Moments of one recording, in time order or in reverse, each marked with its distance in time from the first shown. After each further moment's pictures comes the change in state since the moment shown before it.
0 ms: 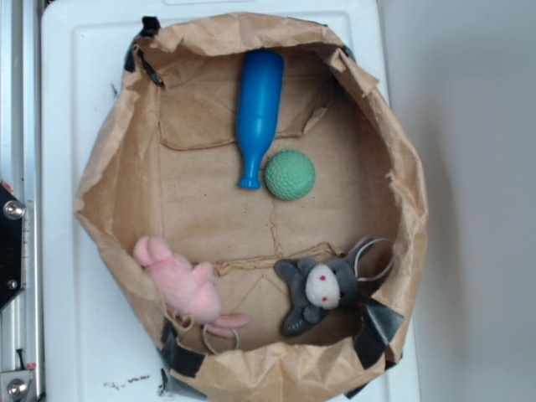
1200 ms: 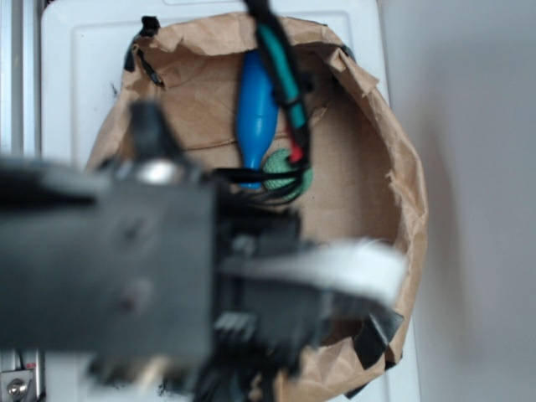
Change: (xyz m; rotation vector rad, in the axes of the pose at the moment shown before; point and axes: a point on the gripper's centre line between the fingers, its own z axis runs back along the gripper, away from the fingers) arm 0.163 -0.002 -0.058 -0.067 -0.220 -0.085
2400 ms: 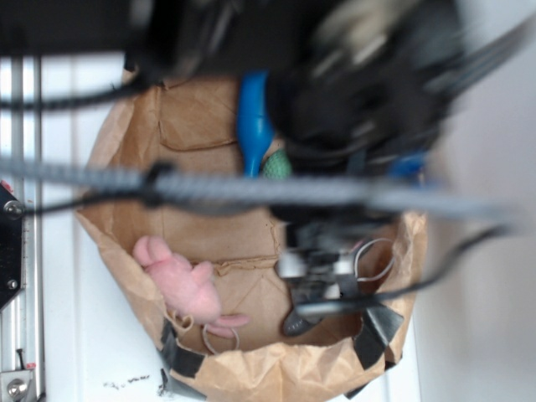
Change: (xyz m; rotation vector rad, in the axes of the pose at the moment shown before) arm 0.013 0.043 -0.017 0.004 -0.006 0.102
